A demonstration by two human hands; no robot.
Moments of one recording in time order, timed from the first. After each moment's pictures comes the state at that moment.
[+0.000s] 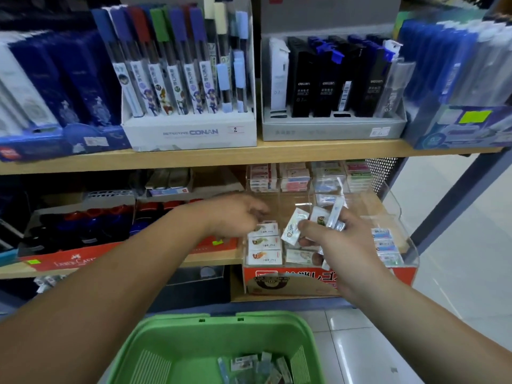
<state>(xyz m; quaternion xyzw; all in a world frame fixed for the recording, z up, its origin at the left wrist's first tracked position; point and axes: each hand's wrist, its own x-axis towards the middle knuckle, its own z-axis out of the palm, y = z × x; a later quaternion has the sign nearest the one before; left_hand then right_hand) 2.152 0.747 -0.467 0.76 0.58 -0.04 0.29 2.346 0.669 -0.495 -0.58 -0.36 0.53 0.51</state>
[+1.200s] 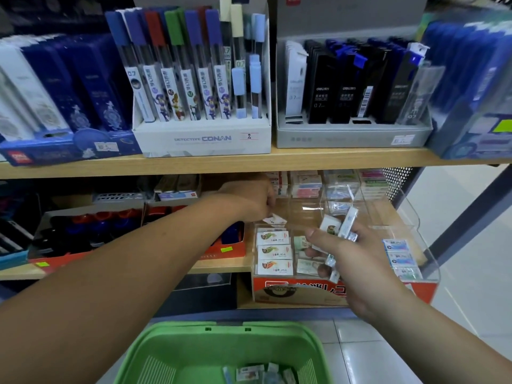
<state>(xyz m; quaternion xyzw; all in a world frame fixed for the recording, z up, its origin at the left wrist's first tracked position) 2.156 0.797 -0.478 0.78 0.60 -0.01 0.17 2.343 0.673 -0.501 -0.55 -0.35 0.56 0.51</state>
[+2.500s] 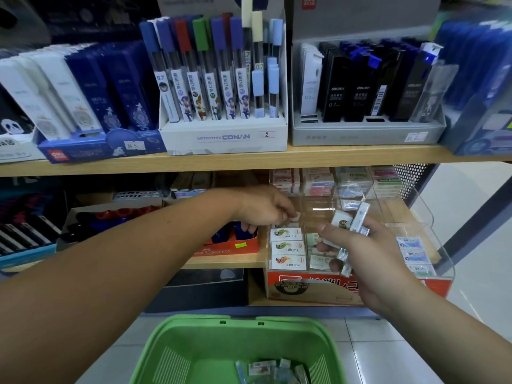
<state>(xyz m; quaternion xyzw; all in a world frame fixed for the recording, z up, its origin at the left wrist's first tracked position) 2.144 0.781 -0.471 0.79 0.54 -0.06 0.29 2.337 0.669 -0.491 -0.55 -0.34 0.56 0.52</state>
